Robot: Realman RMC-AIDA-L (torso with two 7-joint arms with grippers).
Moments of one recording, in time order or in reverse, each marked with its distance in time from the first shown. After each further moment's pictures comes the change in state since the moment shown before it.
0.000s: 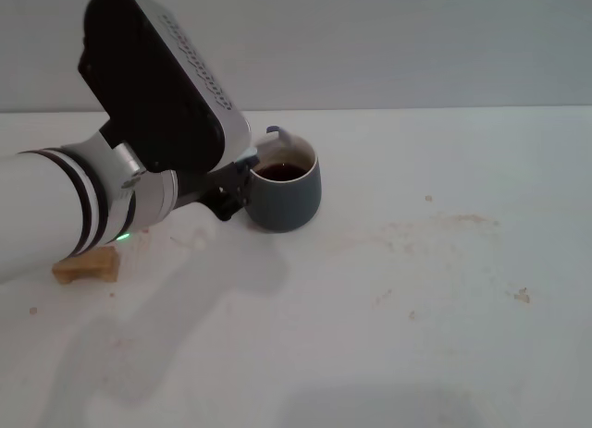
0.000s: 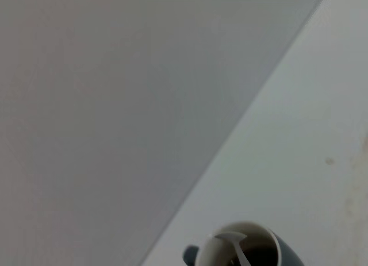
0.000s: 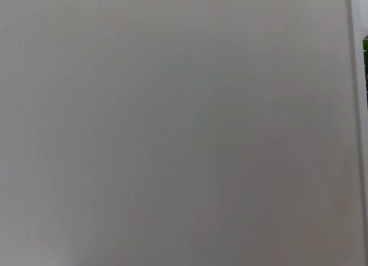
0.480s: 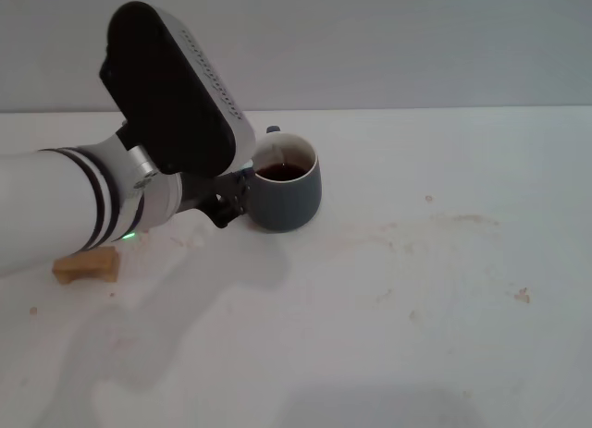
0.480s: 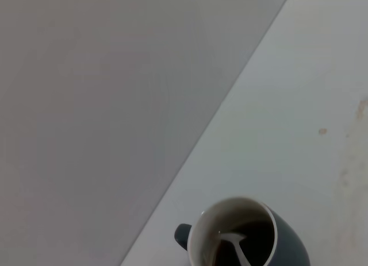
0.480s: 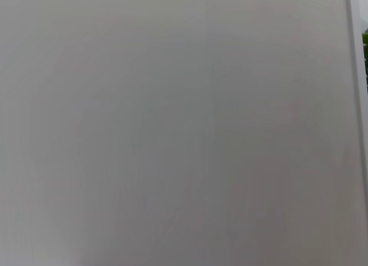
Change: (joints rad) left arm -0.053 0.002 -0.013 0.074 0.002 -0.014 0.013; right arm -0.006 0.001 -0.011 0.001 0.001 0.000 0.035
